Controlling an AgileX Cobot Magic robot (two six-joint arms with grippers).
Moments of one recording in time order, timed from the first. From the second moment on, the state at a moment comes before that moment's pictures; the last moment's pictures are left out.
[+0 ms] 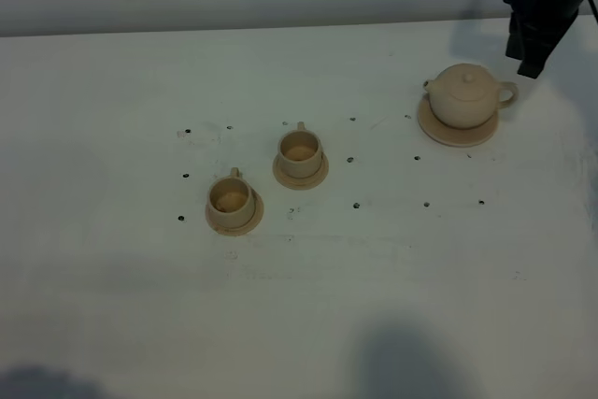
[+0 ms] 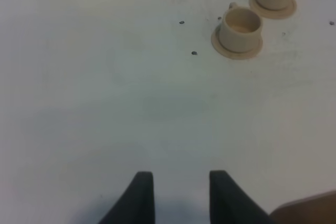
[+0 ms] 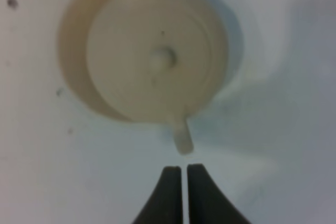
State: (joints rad) left arm -0.17 0.00 -0.46 -0.10 1.06 0.03; right arm 0.16 2.20 -2.03 0.02 1.22 -1.12
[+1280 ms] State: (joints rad) left arm -0.17 0.00 -0.46 -0.10 1.06 0.03; right arm 0.16 2.31 -2.03 -0.01 1.17 -1.21
